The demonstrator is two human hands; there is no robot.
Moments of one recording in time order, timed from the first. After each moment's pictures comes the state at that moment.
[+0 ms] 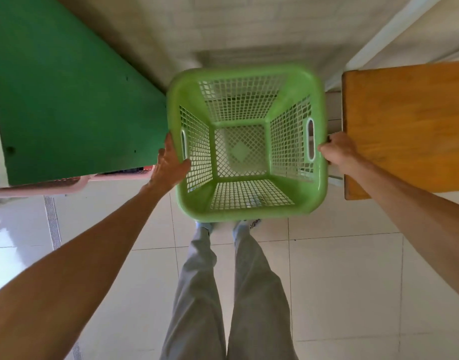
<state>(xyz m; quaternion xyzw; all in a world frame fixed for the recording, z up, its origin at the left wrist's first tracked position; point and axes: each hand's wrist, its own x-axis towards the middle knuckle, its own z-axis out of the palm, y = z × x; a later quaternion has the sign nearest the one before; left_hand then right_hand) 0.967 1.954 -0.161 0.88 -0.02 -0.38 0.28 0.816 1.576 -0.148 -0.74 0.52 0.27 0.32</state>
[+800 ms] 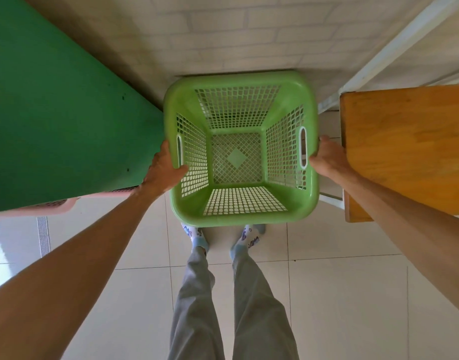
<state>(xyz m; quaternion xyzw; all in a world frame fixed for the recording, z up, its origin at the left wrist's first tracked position) 0.998 1.948 -0.182 0.89 -0.04 -0.38 0.26 0.844 1.578 -0.168 -0.83 0.42 0.25 0.27</state>
